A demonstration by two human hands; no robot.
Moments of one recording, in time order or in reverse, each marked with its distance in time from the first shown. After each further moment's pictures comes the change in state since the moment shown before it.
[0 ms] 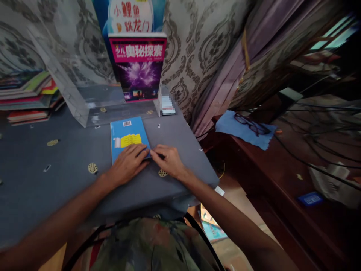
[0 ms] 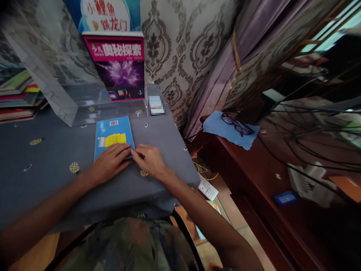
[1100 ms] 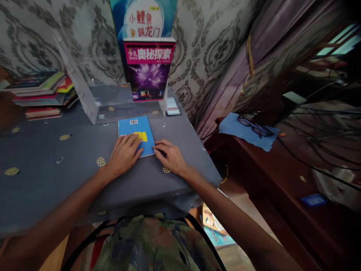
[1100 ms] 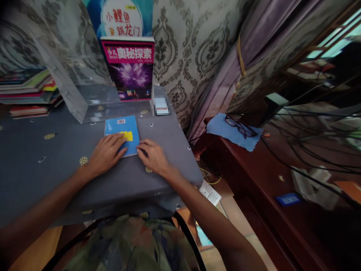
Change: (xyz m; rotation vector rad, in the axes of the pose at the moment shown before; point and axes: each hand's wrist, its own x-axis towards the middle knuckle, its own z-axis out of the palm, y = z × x) left_hand -0.012 -0.017 -0.015 0.122 0.011 -0.220; right_hand -0.001 0.003 0.005 -0.022 -0.044 -0.035
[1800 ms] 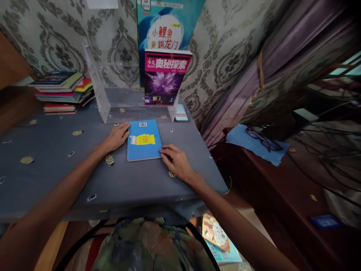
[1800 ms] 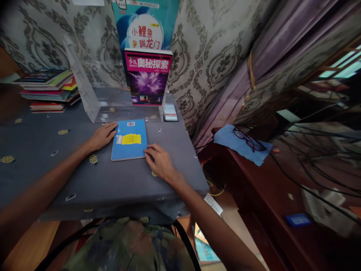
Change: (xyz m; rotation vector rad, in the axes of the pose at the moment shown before) left_hand 0.013 -0.124 0.020 -0.117 -0.060 -0.211; right_hand -0.003 0.001 0.002 -0.072 -0.046 -0.010
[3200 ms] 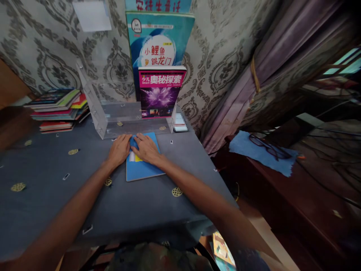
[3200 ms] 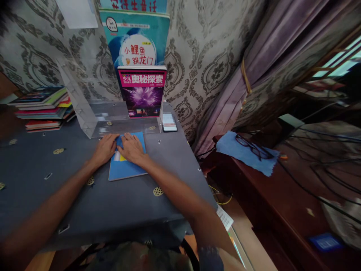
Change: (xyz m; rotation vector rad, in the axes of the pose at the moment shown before) left_hand 0.025 0.027 0.009 0.095 0.164 -0.044; right_hand 0.145 -0.009 0.068 -0.233 -0.226 0.052
